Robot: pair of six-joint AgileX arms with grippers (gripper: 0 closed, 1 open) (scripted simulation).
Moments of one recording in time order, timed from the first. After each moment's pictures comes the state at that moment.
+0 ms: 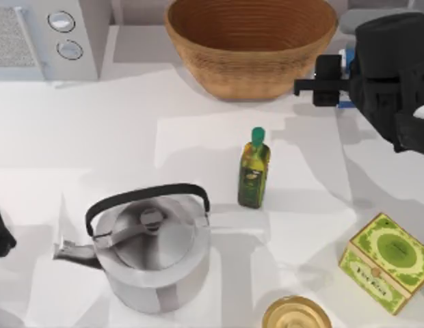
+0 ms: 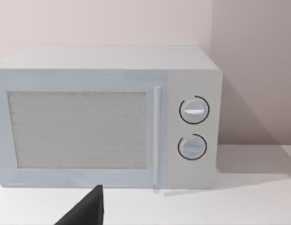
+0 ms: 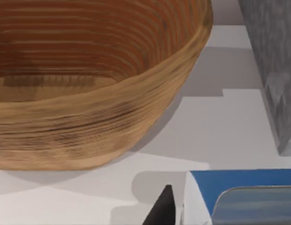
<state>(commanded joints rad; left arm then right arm) 0.00 0.00 0.00 0.00 0.00 0.00 0.48 1.64 0.98 0.10 0.43 0.27</state>
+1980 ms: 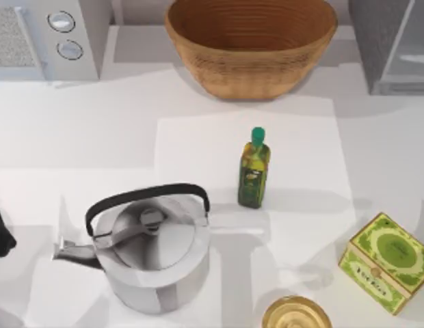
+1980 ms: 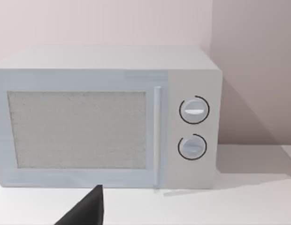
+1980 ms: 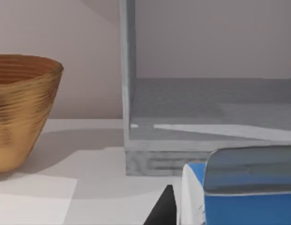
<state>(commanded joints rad) 0.00 0.00 0.00 0.00 0.00 0.00 0.00 0.00 0.00 0.00 0.00 0.00</state>
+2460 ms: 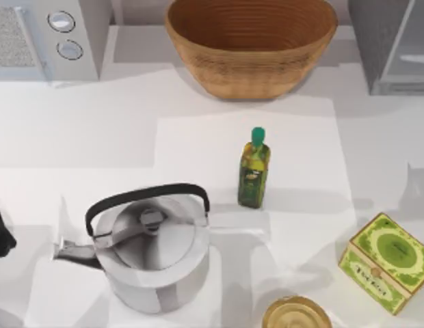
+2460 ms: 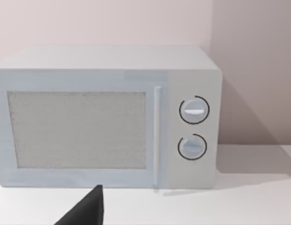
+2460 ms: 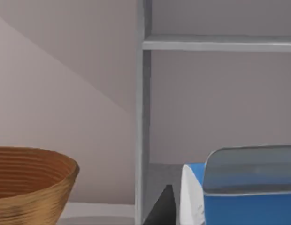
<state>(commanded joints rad) 0.00 0.00 0.00 0.00 0.00 0.00 -0.04 0.37 0.23 0.28 -0.08 0.00</state>
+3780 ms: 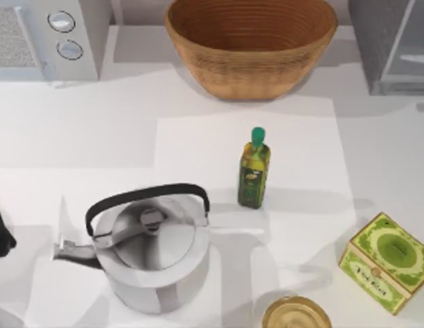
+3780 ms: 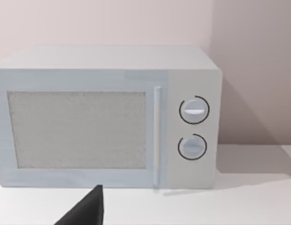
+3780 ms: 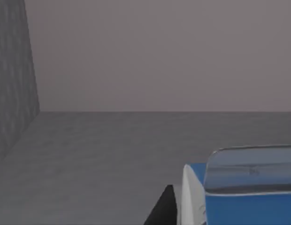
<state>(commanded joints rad) 0.00 0.00 0.00 0.00 0.00 0.00 -0.28 2.17 0.98 1.20 -0.26 0.02</state>
